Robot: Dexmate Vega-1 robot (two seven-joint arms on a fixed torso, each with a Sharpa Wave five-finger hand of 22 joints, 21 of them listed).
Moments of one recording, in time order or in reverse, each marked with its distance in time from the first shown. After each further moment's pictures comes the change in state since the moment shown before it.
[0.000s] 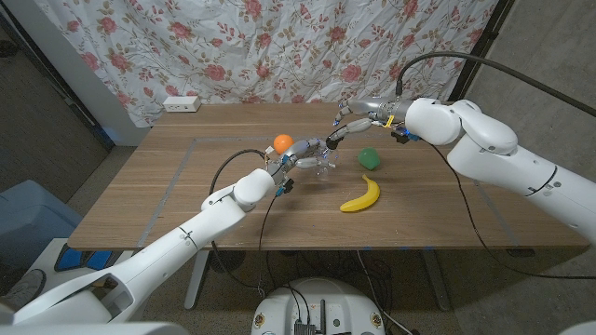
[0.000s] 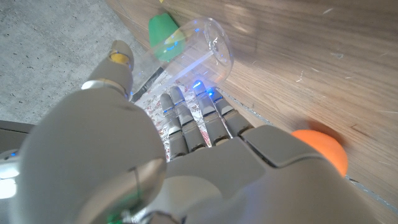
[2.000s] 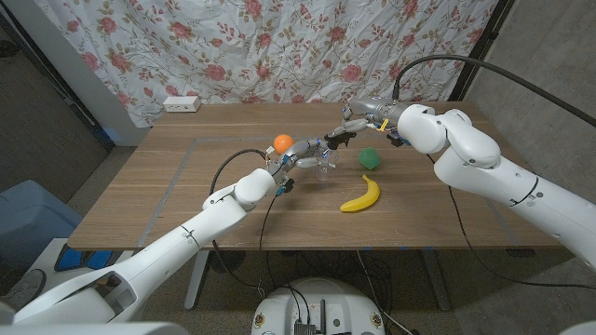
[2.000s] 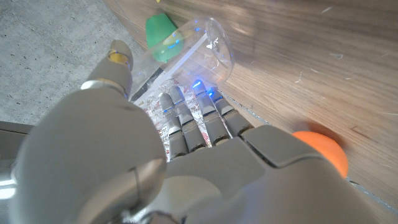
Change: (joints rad) left arm -0.011 -0.011 0.005 0.027 0.005 -0.012 -0.003; left_hand 0.000 0.000 -0.004 -0.004 -0.001 0.002 -0.002 0.012 -0.011 0.016 0.005 -0.002 0.013 0.013 -0.002 -0.012 -0.009 0.000 0.000 0.000 0.000; right arm -0.023 0.060 -0.032 -0.001 -0.133 -0.099 -0.028; right_hand -0.040 0.028 -0.003 -0.019 0.004 0.412 0.011 0.152 -0.012 0.234 -0.048 0.036 -0.007 0.140 -0.058 0.048 0.005 0.093 -0.021 0.000 0.000
